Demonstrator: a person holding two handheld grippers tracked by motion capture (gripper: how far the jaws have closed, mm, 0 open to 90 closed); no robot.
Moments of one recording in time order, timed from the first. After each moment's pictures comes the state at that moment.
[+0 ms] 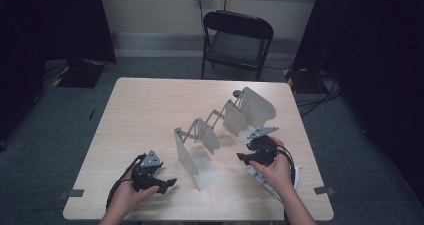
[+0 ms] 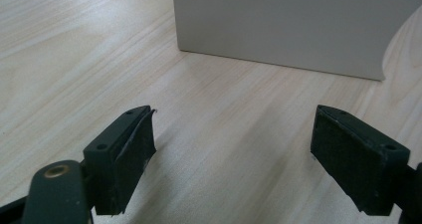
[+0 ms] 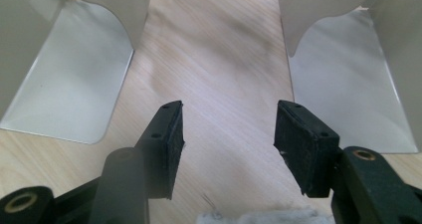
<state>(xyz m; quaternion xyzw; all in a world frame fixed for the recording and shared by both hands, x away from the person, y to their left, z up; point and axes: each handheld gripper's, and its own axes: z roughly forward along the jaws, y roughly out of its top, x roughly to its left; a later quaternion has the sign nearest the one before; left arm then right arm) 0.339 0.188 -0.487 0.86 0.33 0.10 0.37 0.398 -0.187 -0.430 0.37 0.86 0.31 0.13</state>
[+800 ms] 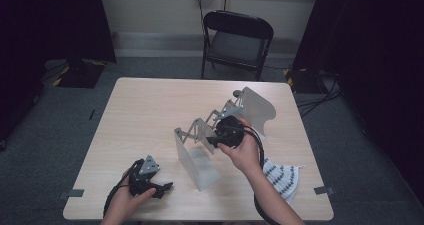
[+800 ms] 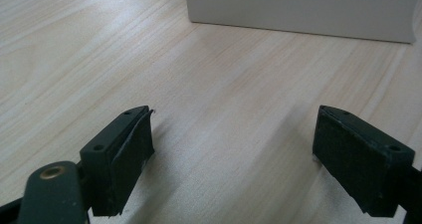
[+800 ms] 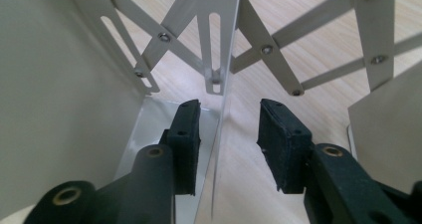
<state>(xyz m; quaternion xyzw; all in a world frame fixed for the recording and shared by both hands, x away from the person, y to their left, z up) 0.328 0.195 -0.495 0.86 0.33 0.14 0.36 0.422 -0.089 -0.379 0.34 0.87 0.33 0.11</state>
